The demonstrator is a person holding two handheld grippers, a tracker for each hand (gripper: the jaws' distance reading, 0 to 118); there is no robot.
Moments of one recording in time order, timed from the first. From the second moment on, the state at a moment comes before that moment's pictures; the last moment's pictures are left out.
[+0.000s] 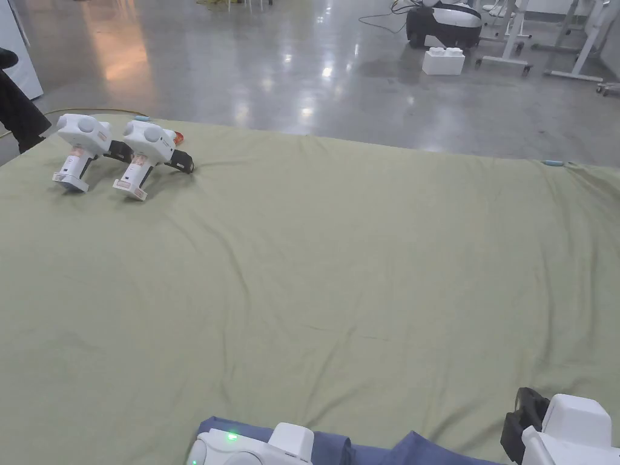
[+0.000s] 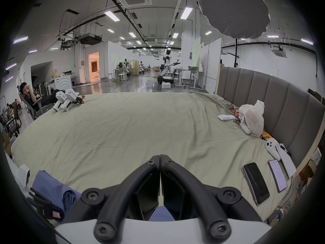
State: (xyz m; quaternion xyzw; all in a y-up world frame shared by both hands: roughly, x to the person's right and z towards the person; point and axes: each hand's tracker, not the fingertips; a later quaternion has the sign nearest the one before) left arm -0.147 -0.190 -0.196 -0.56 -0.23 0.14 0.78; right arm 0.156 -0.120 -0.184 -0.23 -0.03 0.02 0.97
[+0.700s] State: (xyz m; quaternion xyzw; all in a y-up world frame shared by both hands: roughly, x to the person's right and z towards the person) left arm -0.324 -0.149 -0.190 -0.44 -0.20 0.29 0.82; right arm 0.142 -0.107 -0.189 -0.21 -0.01 0.01 0.98
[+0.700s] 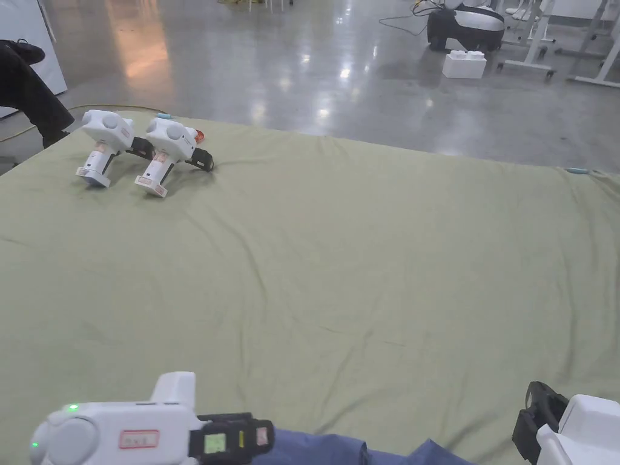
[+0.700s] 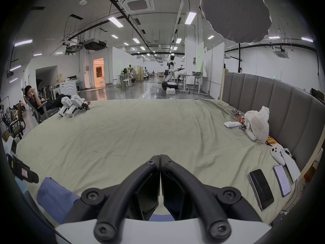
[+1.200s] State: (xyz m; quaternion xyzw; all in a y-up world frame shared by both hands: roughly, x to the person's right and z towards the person) left arm -0.383 -0.269 -0.188 -0.44 -0.27 0.50 0.69; right arm 0.138 -0.101 -0.192 -0.20 -0.01 0.01 0.98
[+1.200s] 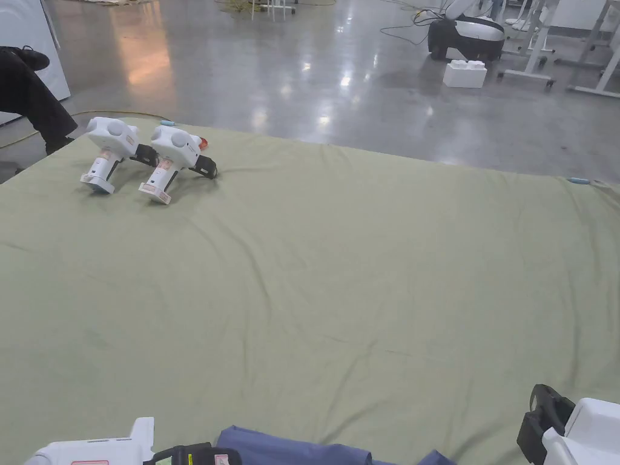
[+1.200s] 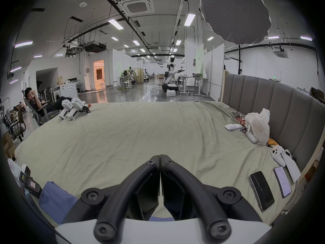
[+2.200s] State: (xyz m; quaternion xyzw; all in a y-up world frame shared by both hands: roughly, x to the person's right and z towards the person) left arm -0.395 -0.063 -0.184 -0.45 -0.10 0.21 0.86; right arm 0.143 -0.098 -0.194 -0.20 -0.01 0.01 0.98
